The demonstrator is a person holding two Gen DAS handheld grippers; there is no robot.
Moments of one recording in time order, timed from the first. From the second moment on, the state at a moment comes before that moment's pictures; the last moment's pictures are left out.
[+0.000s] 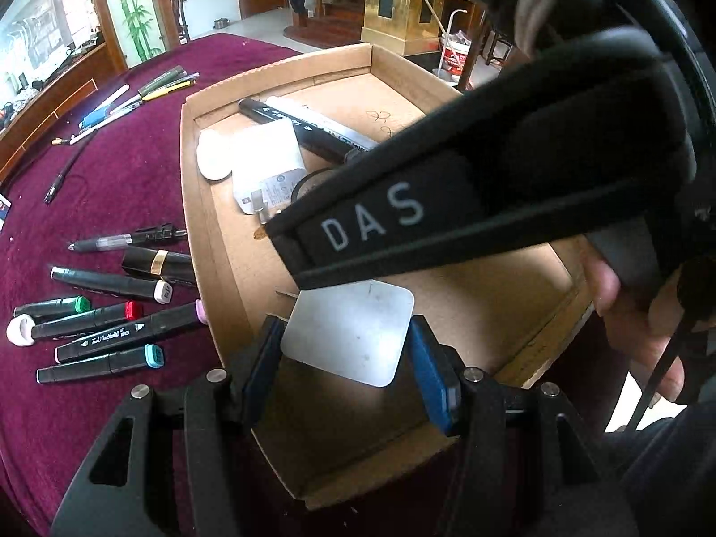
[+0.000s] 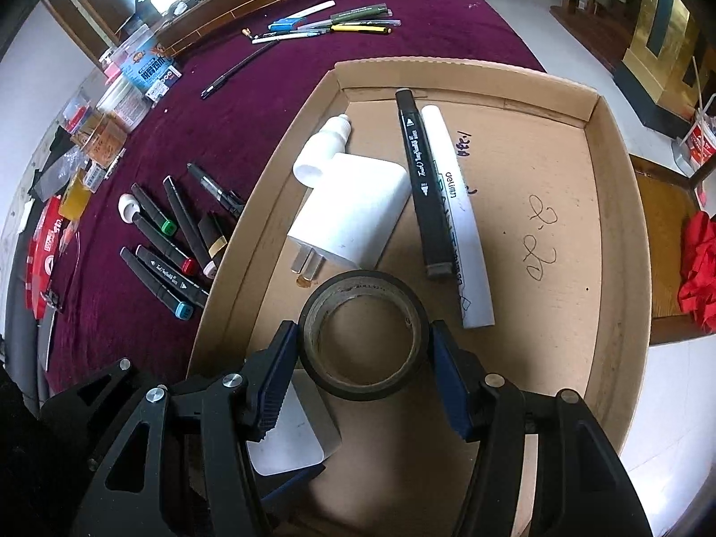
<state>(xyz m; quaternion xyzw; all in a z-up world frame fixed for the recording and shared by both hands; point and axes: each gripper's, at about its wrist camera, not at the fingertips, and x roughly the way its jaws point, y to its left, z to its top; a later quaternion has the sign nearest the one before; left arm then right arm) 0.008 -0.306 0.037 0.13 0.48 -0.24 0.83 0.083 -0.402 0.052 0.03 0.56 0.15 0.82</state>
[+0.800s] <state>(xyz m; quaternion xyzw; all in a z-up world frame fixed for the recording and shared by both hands) 0.012 -0.235 0.081 0.02 0.48 -0.24 0.85 0.052 -0.404 0.098 0.11 0.51 0.13 0.85</state>
